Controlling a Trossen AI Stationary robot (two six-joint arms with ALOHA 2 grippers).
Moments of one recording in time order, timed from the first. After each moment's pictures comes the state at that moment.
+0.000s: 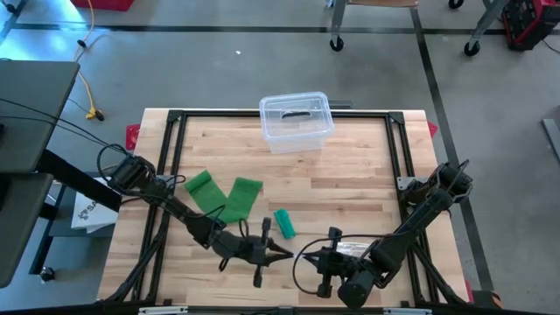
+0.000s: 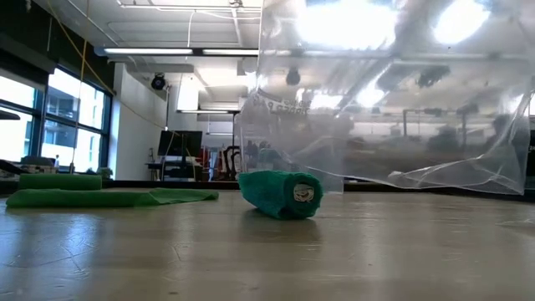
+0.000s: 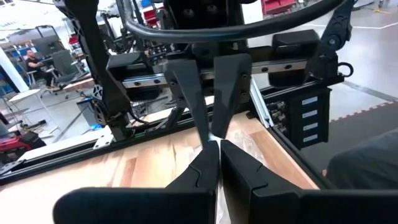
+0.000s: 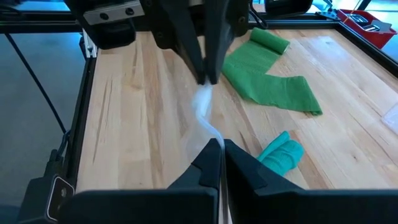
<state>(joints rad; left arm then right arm) -0.58 1.79 0.97 0.73 -0.48 0.21 0.79 1.79 1.34 -0.38 0.86 0.60</state>
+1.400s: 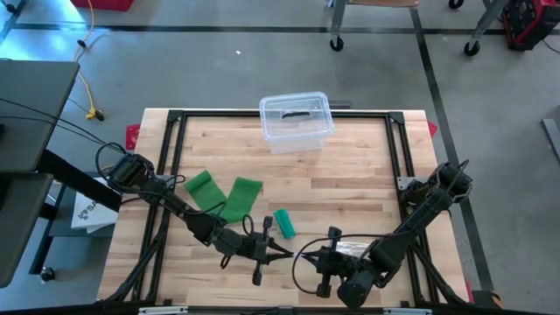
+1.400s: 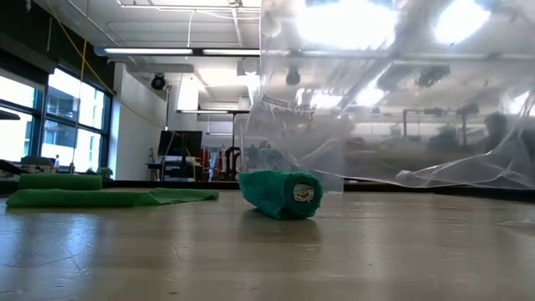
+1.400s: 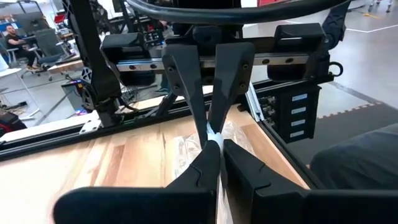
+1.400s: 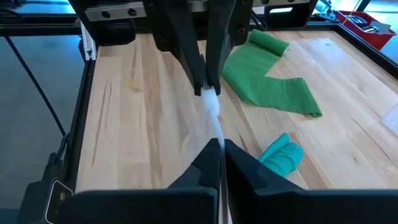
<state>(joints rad) -0.57 1.76 0.97 0.66 -0.42 0.12 0.79 1.79 1.34 -0.38 0.86 0.60</state>
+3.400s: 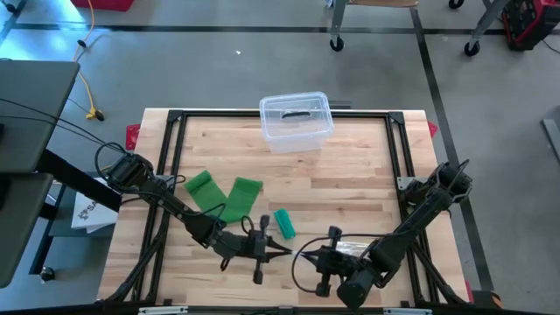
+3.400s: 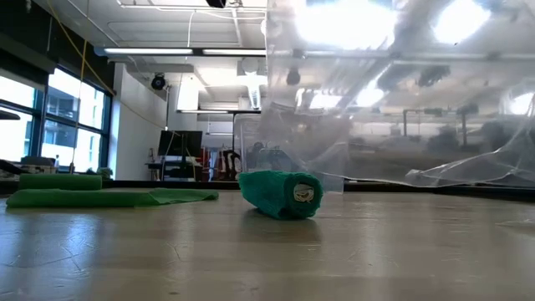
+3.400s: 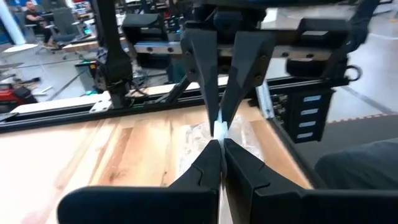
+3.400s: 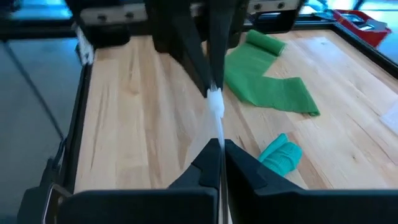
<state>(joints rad) -0.58 1.76 0.97 0.61 -0.51 0.01 0.79 1.79 1.34 -0.38 0.88 0.62</state>
